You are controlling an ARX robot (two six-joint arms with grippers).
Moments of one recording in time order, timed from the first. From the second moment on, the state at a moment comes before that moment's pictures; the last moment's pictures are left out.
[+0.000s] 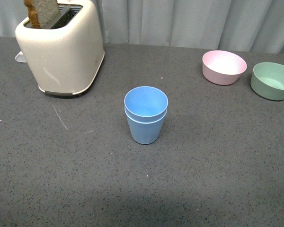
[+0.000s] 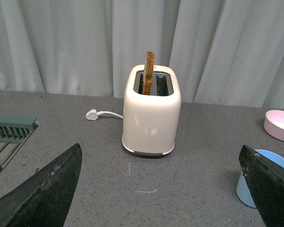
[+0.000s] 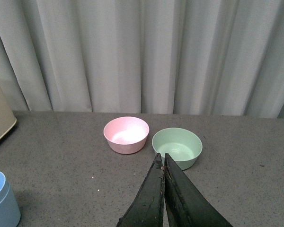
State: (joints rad) left arm 0.00 0.00 0.02 0.00 0.00 0.00; right arm 0.00 0.71 0.01 0.69 0.00 0.00
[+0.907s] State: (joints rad) left arm 0.00 0.00 0.02 0.00 0.00 0.00; right arm 0.00 0.21 0.00 0.21 0.00 0.00
